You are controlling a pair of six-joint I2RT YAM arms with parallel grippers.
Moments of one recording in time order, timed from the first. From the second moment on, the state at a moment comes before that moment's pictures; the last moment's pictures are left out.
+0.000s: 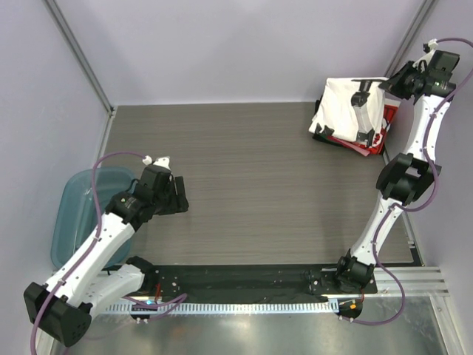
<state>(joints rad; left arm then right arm) -0.46 0.92 0.85 -0.82 -0.13 -0.50 -0.44 2.28 2.53 -0.79 -0.51 0.26</state>
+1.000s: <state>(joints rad) -0.46 0.89 0.85 -0.82 -0.15 -0.50 -0.44 2.37 2.34 -0.64 -0.01 0.39</state>
